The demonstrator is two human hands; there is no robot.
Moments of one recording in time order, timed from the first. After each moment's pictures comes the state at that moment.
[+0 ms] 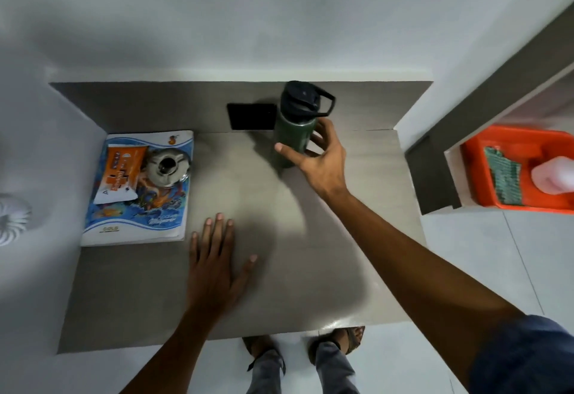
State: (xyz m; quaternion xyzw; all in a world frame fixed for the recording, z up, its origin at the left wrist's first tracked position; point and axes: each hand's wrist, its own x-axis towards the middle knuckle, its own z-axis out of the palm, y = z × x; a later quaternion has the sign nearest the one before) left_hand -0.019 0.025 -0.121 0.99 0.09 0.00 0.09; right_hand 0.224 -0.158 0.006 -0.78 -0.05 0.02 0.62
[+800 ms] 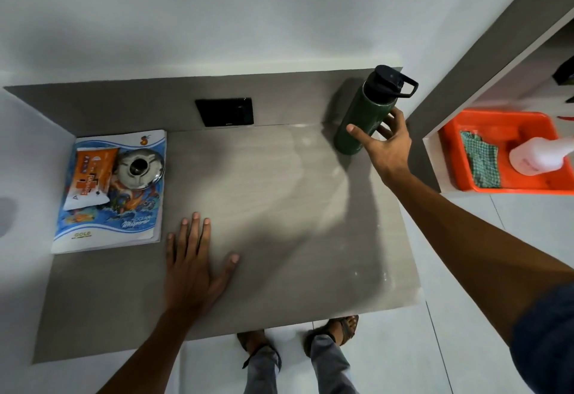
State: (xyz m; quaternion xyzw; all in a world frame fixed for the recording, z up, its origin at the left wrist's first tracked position) left_hand -0.014 0.011 -0.105 0.99 0.11 0.00 0.09; right_hand 0.286 -0.330 -0.008 -0.81 0.08 -0.02 0.58
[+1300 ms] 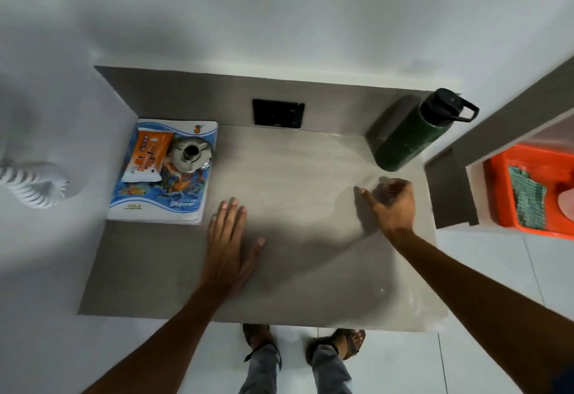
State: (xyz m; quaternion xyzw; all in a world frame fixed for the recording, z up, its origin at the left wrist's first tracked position) left_hand -0.006 0.015 -0.093 0.97 0.10 0.06 0.20; right_hand 0.201 -0.296 -0.050 -0.88 0.15 0.11 0.44
